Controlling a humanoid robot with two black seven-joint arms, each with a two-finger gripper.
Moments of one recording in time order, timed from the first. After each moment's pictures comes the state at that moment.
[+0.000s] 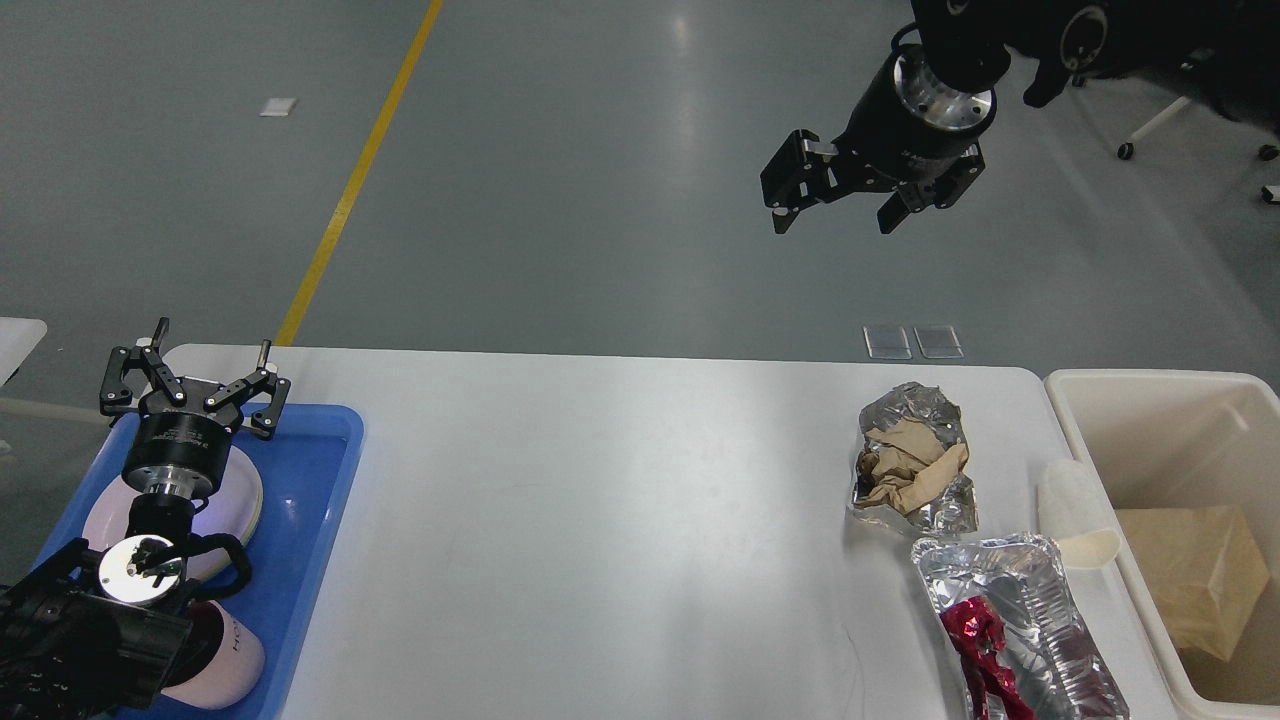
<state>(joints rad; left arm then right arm) -0.56 0.24 -1.15 -0.29 -0.25 -0.74 -0.20 2.04 -0.09 -1.10 0.72 -0.09 0.96 -0.04</state>
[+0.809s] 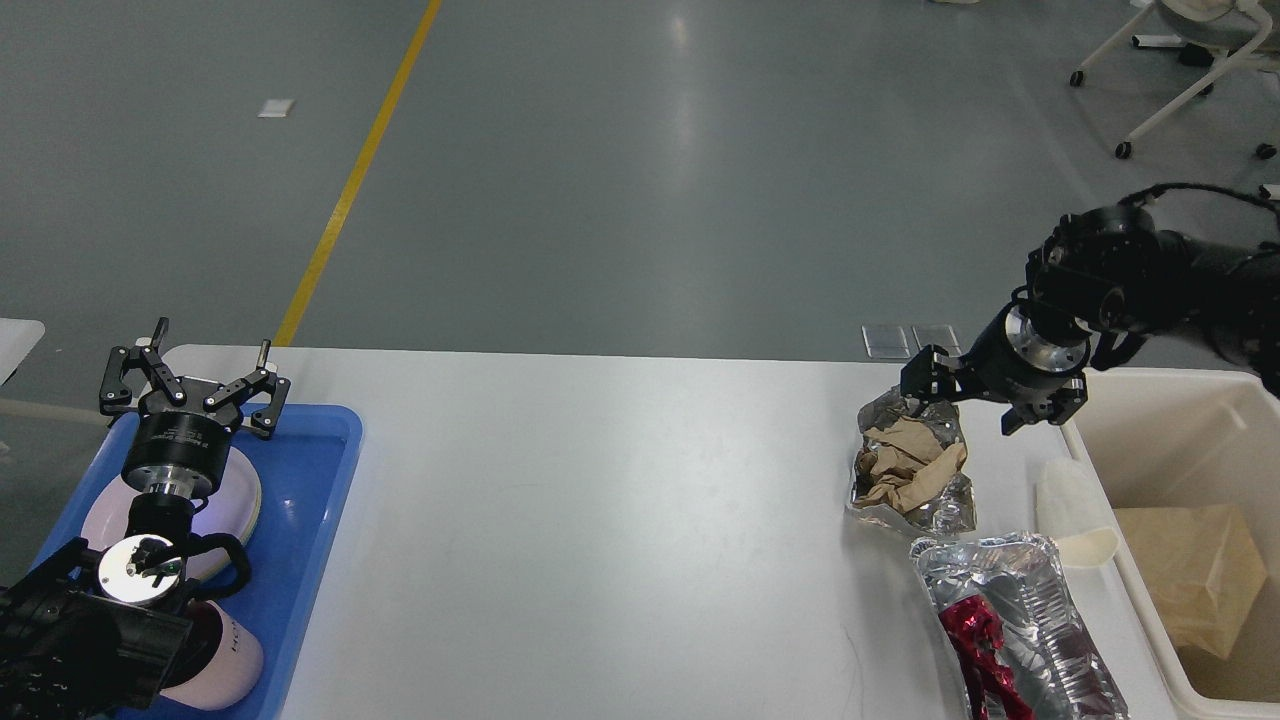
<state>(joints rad) -0.56 0.24 -1.15 -0.29 -0.25 -0.74 -0.20 1.48 -0.26 -1.16 0.67 -0.10 0.71 -0.05</state>
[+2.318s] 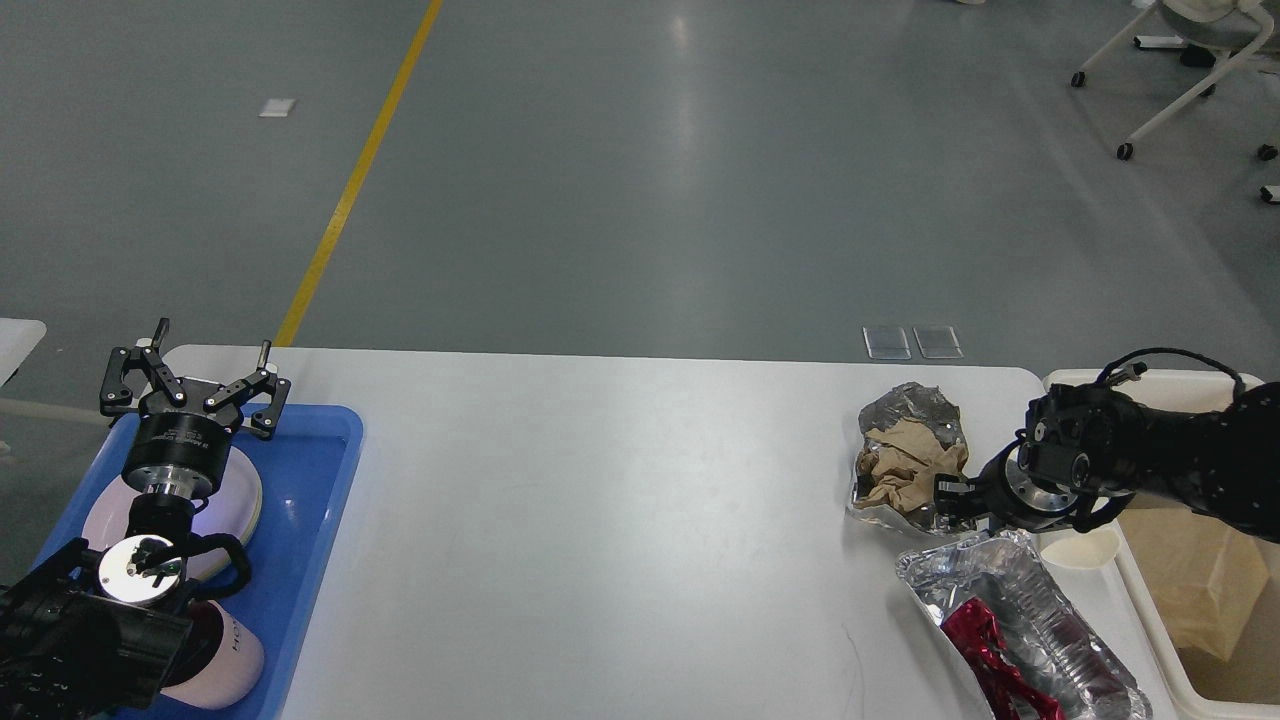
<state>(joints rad) -0.56 0.24 -1.15 -0.29 -0.25 -0.74 -0.20 1.21 -0.23 -1.15 0.67 -0.14 0.39 -0.05</state>
